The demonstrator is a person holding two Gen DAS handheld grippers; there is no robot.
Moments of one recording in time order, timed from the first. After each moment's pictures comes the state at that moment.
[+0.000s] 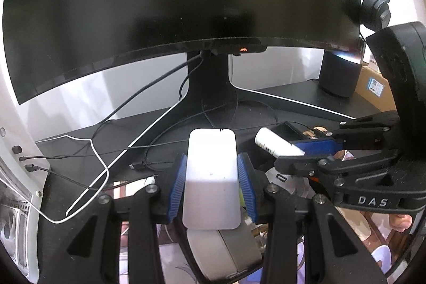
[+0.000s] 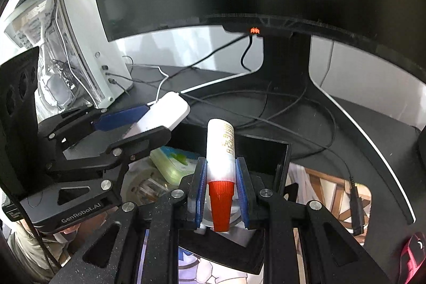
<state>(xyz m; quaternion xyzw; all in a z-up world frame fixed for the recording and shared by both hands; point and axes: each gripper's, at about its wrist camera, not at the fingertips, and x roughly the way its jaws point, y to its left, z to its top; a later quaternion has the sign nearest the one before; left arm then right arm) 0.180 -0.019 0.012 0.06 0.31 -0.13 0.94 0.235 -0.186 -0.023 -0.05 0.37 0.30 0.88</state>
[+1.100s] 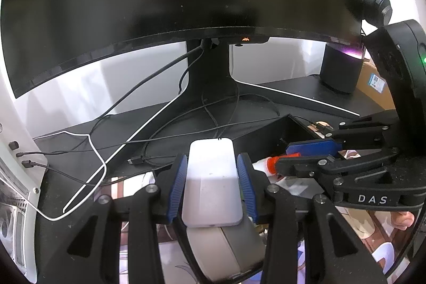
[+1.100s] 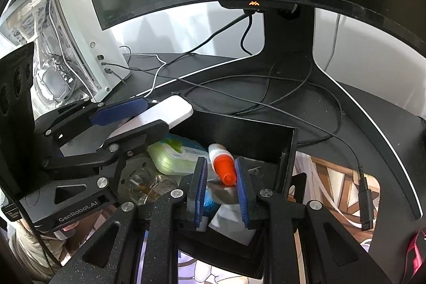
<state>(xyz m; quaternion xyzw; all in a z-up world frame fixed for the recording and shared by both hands) 0.185 -0.015 0.003 0.05 0.31 -0.14 0.94 0.242 -0.181 -0.036 -0.04 0.39 0.30 0.87</state>
